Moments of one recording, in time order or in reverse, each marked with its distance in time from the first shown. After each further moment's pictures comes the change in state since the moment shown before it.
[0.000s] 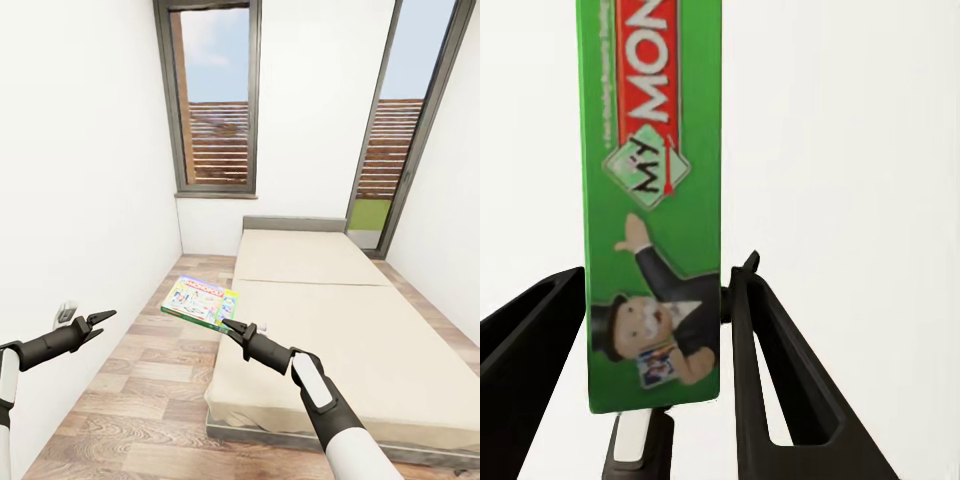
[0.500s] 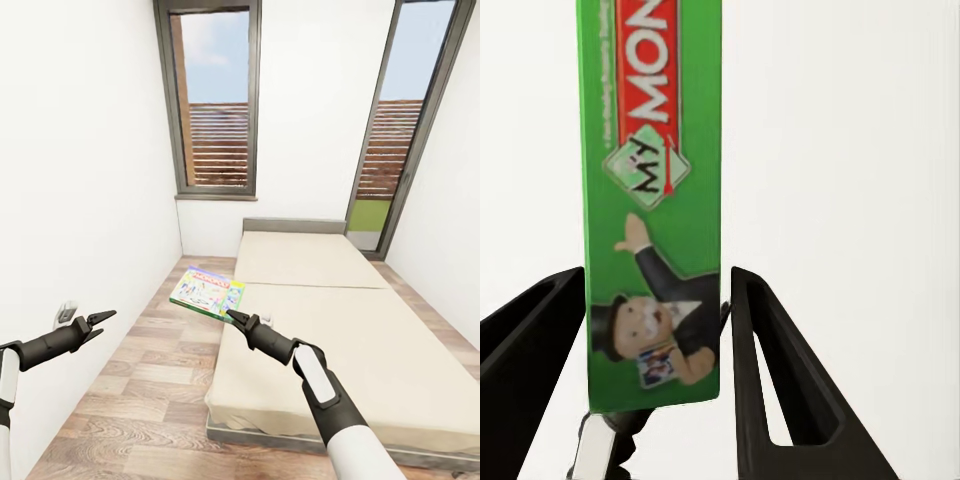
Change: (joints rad) left arm 0.000 0.000 -0.001 0.000 -0.002 0.000 0.000; right arm 0.000 0.000 0.000 -0.096 0.002 -0.077 -0.123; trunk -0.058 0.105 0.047
